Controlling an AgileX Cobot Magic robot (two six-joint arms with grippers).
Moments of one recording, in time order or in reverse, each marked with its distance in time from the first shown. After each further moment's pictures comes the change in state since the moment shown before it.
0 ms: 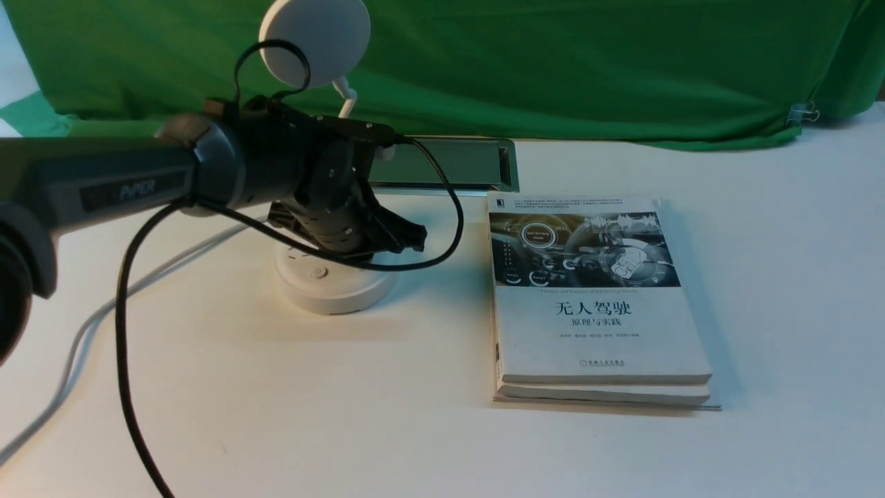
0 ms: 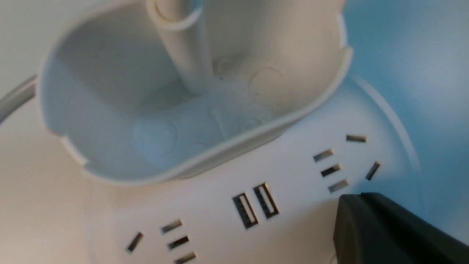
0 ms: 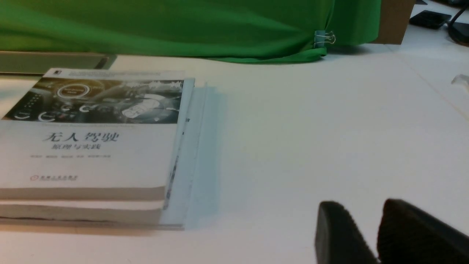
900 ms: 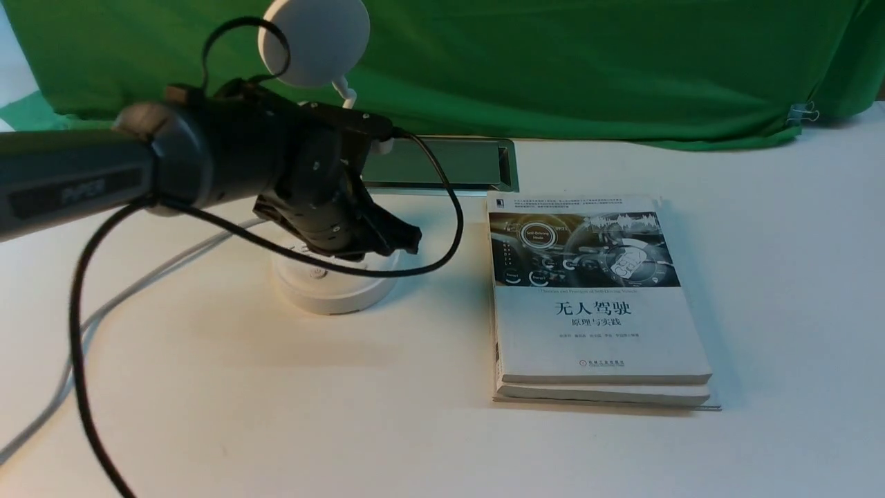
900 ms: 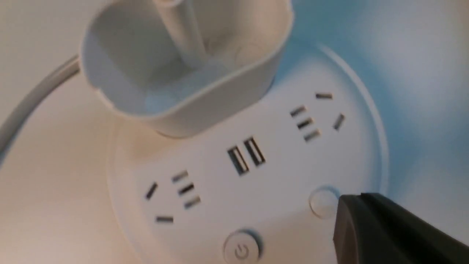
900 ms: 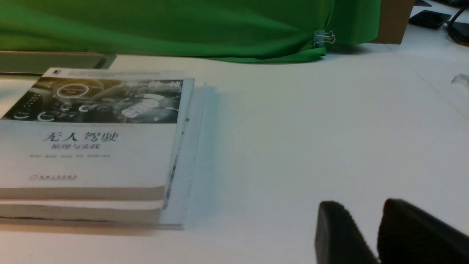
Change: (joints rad) right arm 0.000 0.000 0.000 0.000 0.000 0.000; left arm -0.016 -0.092 0.050 0.025 0.035 0.028
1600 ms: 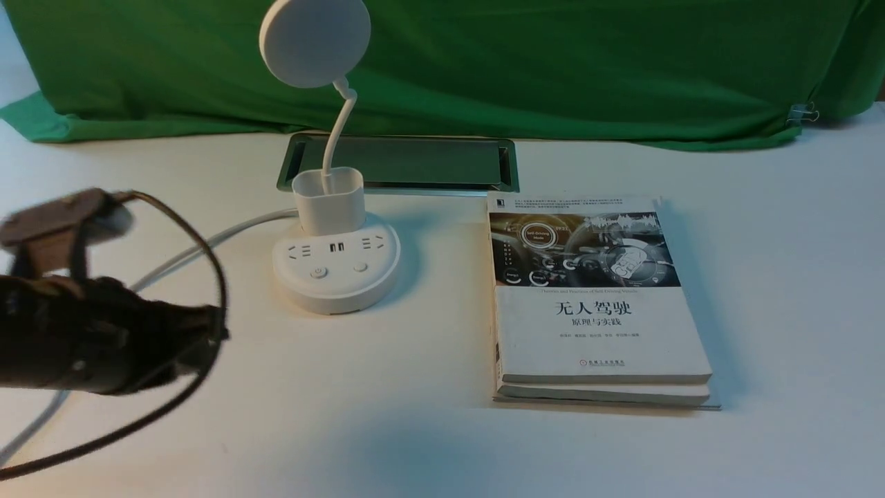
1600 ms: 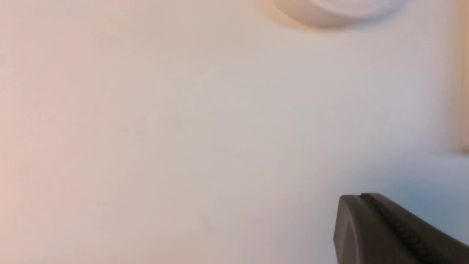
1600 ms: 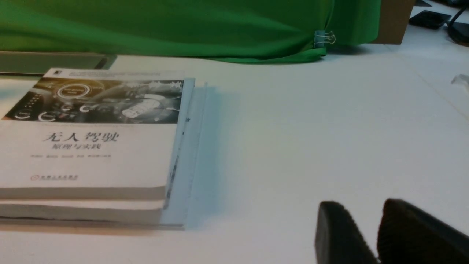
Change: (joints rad) right arm 0.000 0.000 0.000 0.000 0.000 0.000; left arm 0.306 -0.677 0.702 -0.794 0.032 0.551
